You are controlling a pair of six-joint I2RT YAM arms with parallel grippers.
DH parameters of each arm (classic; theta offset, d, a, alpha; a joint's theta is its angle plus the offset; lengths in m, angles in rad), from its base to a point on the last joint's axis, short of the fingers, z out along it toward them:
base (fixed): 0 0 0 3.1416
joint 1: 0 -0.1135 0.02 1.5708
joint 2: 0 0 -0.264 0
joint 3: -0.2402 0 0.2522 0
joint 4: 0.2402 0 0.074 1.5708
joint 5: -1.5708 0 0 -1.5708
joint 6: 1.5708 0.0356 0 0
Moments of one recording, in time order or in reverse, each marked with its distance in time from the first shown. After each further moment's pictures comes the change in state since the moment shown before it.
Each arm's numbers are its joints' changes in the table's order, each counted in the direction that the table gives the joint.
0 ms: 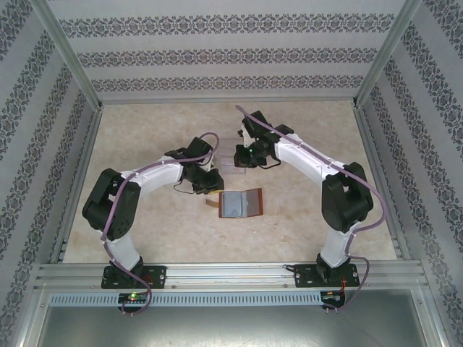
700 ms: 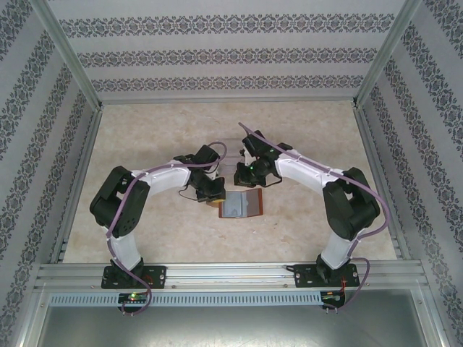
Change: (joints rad) left arm 0.054 0.051 0.023 0.009 0.026 -0.005; right arm -0.052 -0.072 0.239 -0.121 0.082 0.156
